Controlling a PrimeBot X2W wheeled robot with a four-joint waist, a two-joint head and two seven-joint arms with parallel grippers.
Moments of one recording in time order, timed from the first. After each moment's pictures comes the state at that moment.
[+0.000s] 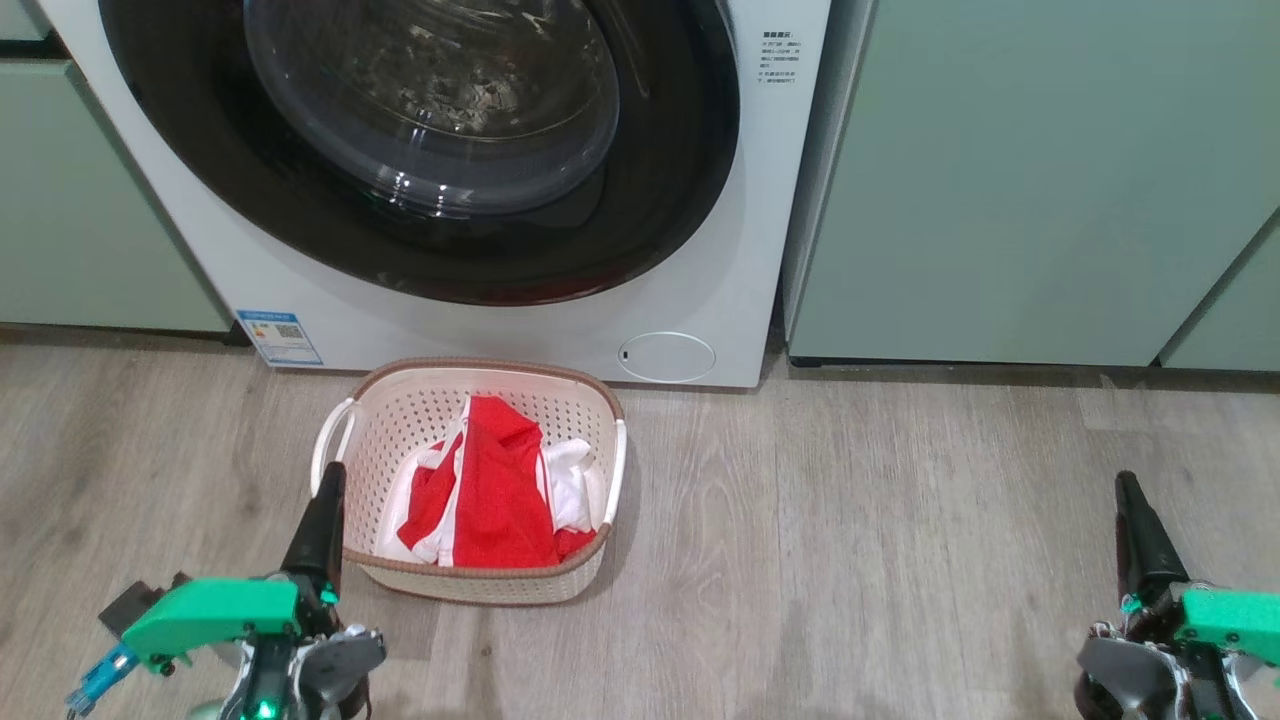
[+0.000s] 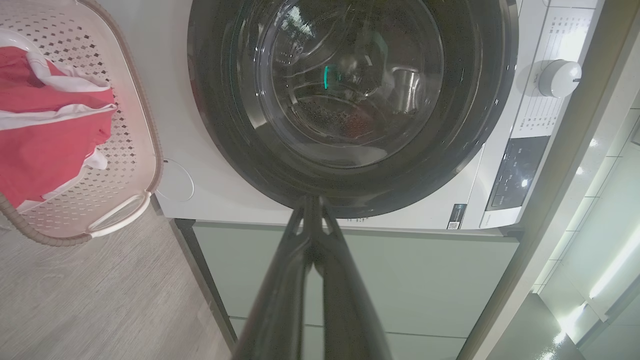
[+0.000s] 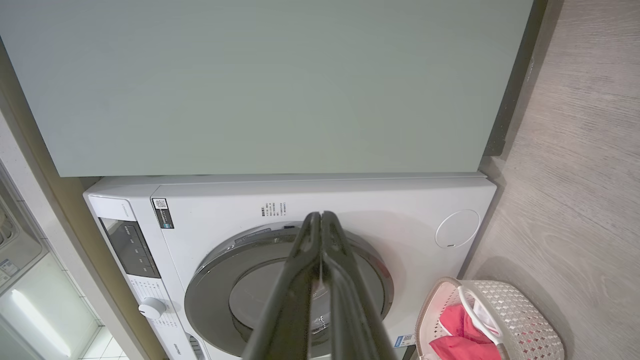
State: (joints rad) left arm -0.05 0.05 0.08 0.28 -1.60 -0.13 0.11; right arm -0.06 -0.03 -0.13 0.29 1.60 0.13 0.11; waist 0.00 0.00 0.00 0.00
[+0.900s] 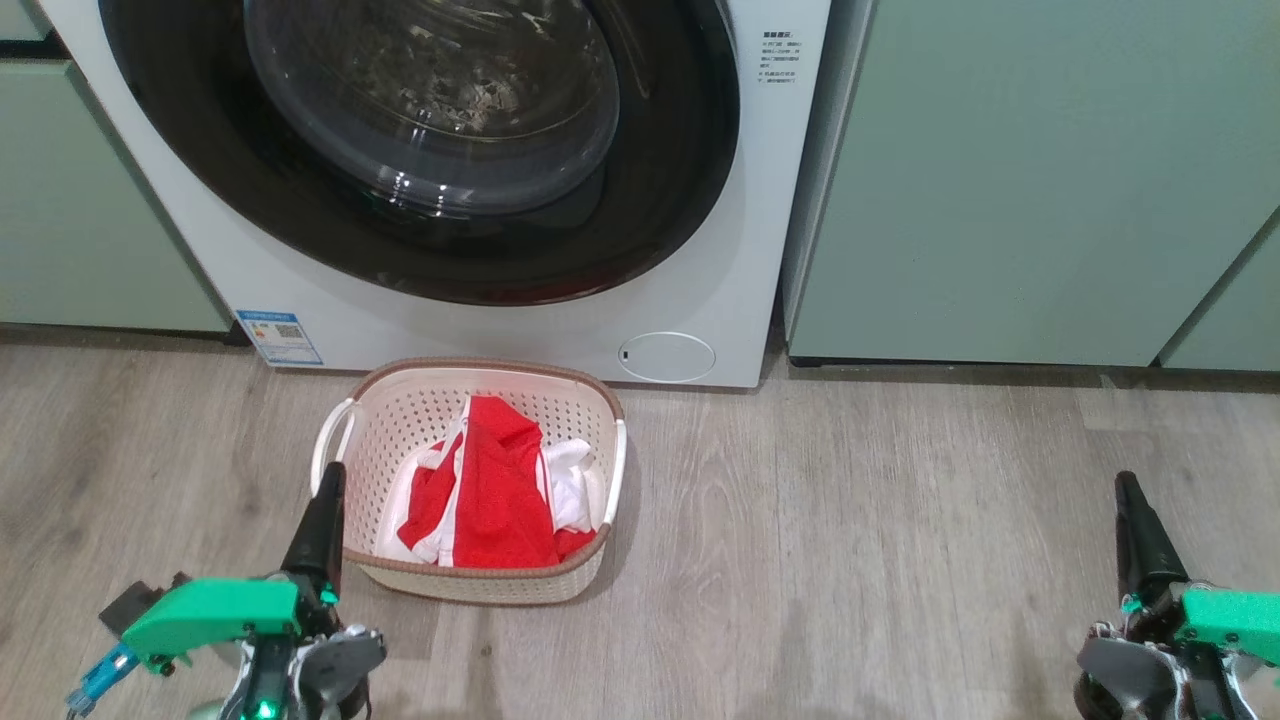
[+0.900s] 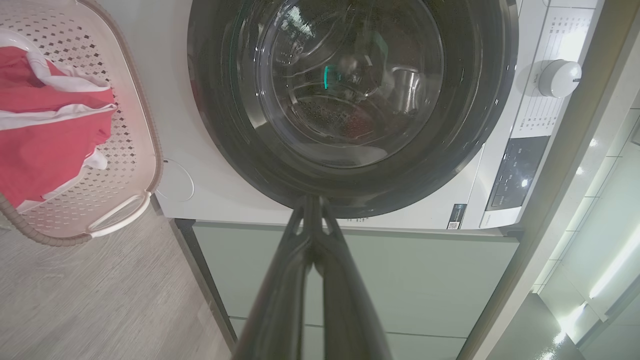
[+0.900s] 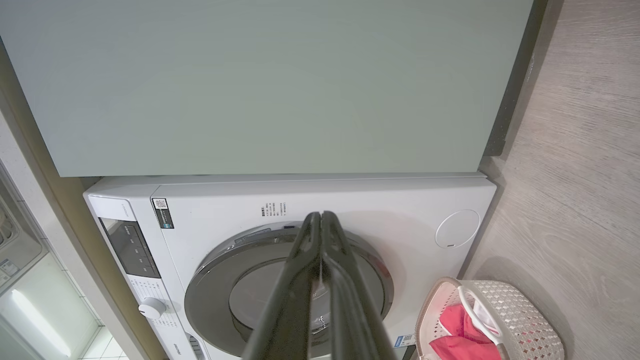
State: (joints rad) left arm -0.05 0.05 0.08 0.28 -1.60 -0.13 0.11; right arm -0.06 -0.03 -0.13 0.29 1.60 0.13 0.11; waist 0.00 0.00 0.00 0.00
